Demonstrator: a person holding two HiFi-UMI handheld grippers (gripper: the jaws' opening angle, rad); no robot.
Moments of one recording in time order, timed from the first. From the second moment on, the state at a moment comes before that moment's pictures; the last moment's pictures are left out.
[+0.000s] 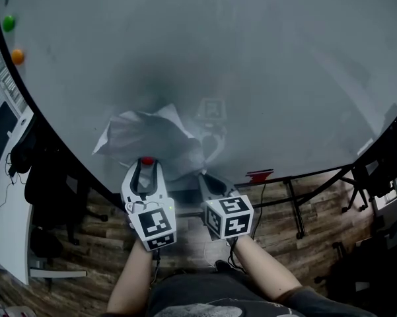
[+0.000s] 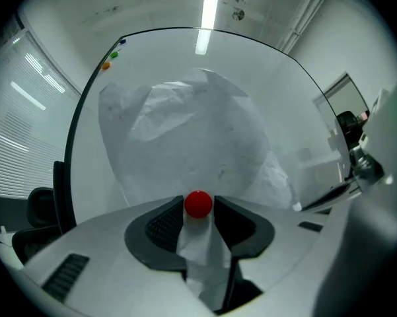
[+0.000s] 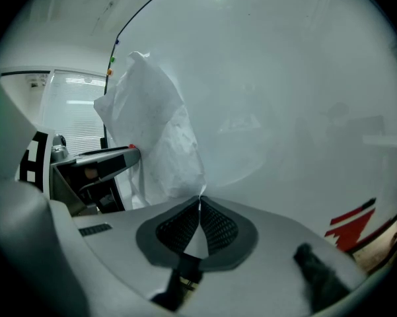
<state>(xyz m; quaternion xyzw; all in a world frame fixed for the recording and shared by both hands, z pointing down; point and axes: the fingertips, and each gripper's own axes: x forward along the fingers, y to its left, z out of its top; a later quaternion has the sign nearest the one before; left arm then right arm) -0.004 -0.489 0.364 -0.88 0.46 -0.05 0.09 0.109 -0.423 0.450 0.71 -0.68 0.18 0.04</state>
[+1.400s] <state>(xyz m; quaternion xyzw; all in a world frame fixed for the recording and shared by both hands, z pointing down) -0.076 -0.398 0.411 -0.82 0.57 -0.09 0.01 0.095 -0.402 0.452 0.59 -0.79 0.18 0.06</state>
